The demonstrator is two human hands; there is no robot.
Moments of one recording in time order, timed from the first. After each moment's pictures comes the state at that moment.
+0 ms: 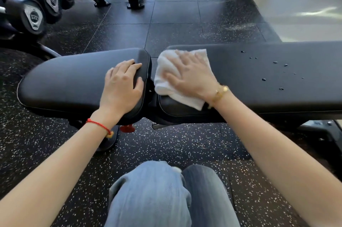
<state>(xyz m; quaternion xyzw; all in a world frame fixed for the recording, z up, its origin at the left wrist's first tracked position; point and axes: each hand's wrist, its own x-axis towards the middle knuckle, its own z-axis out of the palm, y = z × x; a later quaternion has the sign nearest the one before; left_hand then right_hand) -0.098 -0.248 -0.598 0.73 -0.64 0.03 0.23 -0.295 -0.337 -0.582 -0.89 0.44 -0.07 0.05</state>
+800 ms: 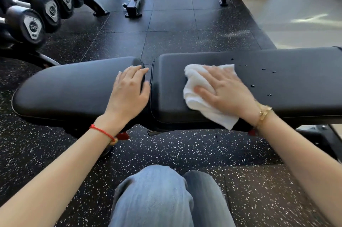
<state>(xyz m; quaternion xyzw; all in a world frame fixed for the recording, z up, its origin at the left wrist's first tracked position) -0.134 -0.256 -0.587 0.72 -0.65 -0.01 0.25 -0.403 -0.338 -0.587 -0.89 0.44 -0.10 0.06</state>
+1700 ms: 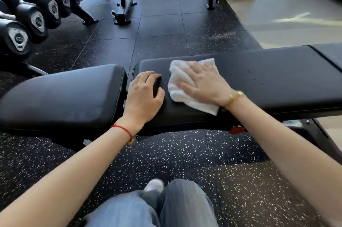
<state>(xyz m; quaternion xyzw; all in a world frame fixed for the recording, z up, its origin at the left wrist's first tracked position) -0.214 -0.285 -0.596 0.69 -0.67 -0.01 0.28 -0.414 -0.370 -0.580 -0.90 0.43 -0.08 0.04</state>
